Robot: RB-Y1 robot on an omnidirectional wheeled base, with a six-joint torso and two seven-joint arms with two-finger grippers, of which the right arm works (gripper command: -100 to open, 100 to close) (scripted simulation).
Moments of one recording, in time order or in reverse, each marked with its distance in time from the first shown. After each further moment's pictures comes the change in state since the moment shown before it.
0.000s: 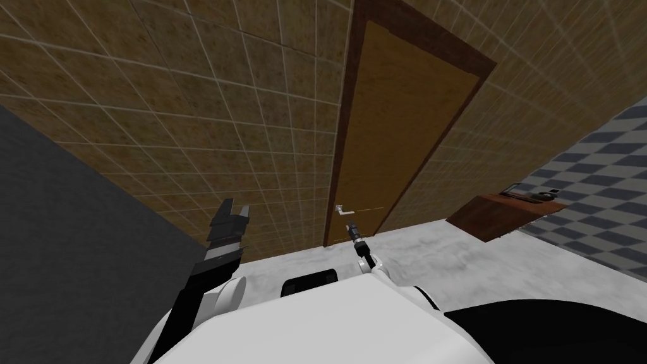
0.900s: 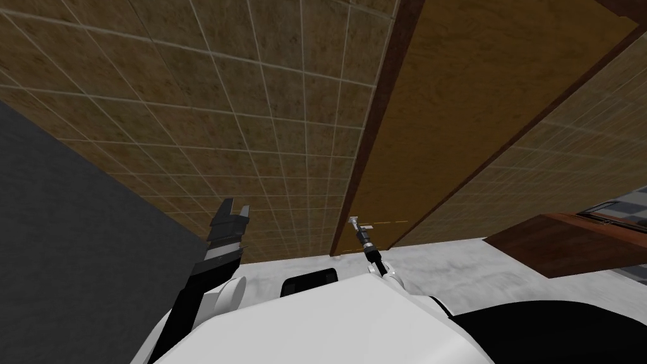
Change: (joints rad) arm 0.066 -0.067 -0.052 0.004 -0.041 -0.047 -0.038
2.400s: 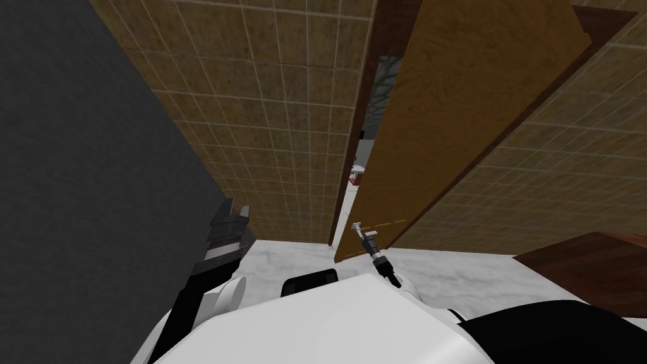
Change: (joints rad) arm 0.089 -0.076 0.030 0.040 0.079 -0.162 -0.114
